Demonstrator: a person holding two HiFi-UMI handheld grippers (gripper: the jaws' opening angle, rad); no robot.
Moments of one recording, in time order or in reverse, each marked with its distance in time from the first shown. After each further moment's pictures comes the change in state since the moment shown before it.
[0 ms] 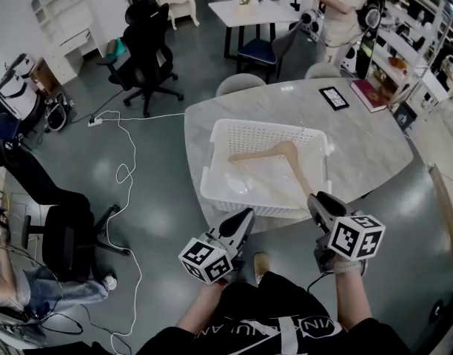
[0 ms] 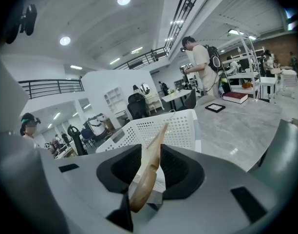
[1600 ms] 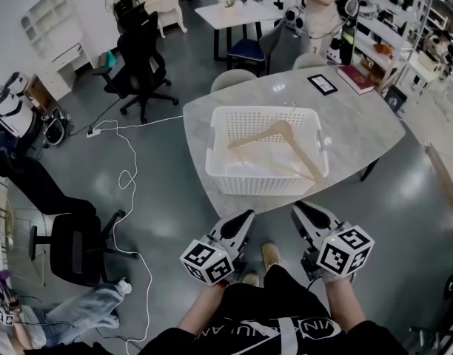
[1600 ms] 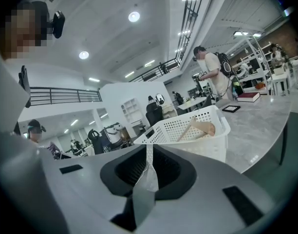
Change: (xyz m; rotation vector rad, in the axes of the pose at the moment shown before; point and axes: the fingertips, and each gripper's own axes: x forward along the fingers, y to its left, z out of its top) left arm -0.068 -0.043 -0.018 0.016 0.051 -0.072; right arm -0.056 0.104 -0.064 -0.038 -0.154 0.186
